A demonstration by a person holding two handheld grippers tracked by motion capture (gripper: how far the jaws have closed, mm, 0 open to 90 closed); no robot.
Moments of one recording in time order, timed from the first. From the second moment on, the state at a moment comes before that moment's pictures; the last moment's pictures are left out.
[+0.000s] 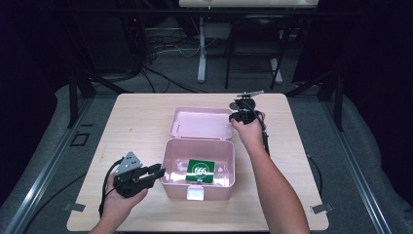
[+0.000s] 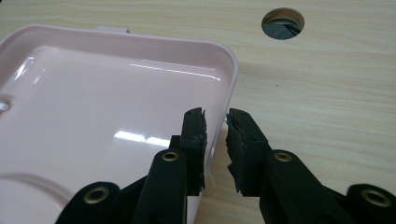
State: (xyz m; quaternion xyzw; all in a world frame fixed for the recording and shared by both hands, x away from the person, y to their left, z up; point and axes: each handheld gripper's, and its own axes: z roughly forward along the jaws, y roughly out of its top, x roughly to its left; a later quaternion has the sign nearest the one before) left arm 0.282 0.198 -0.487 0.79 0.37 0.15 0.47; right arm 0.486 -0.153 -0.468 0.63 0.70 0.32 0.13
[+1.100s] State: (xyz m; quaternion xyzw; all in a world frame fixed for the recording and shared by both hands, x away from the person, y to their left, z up) left arm 0.278 0.198 -0.487 0.79 0.36 0.15 0.47; right arm 0.502 -0.140 -0.474 0.63 0.70 0.30 0.13
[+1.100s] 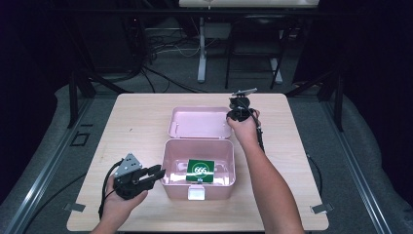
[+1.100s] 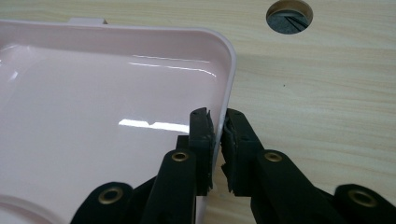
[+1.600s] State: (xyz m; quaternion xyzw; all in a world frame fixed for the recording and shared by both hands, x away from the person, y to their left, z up) left arm 0.278 0.197 -0.488 0.79 0.37 0.16 0.47; right arm 0.495 -0.140 -0.464 0.63 0.70 0.31 0.14
